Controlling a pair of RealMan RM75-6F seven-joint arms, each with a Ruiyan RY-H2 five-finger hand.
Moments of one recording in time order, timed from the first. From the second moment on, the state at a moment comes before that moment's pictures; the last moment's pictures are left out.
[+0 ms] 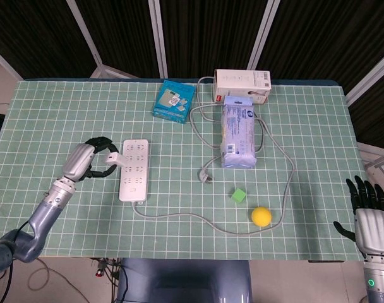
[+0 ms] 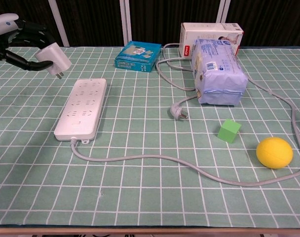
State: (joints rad) left arm -0.66 -1.47 -0.08 -1.15 1.49 1.17 -0.57; right arm 0.06 -1.26 0.11 -1.46 -1.47 1.55 -0.11
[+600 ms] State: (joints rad) left arm -0.68 -1.40 -0.12 -1.47 1.26 1.03 -0.04; right arm 0.05 -1.25 0.11 -1.47 -1.47 1.56 -0.10
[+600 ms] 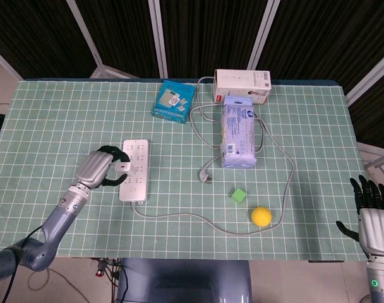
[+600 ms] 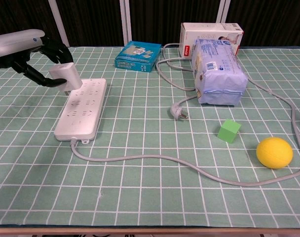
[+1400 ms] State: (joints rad) left arm -0.69 -1.51 -0.11 -1.38 1.24 1.01 0.10; right arm 0.05 -1.24 0.12 -1.46 -1.47 1.57 -0.08
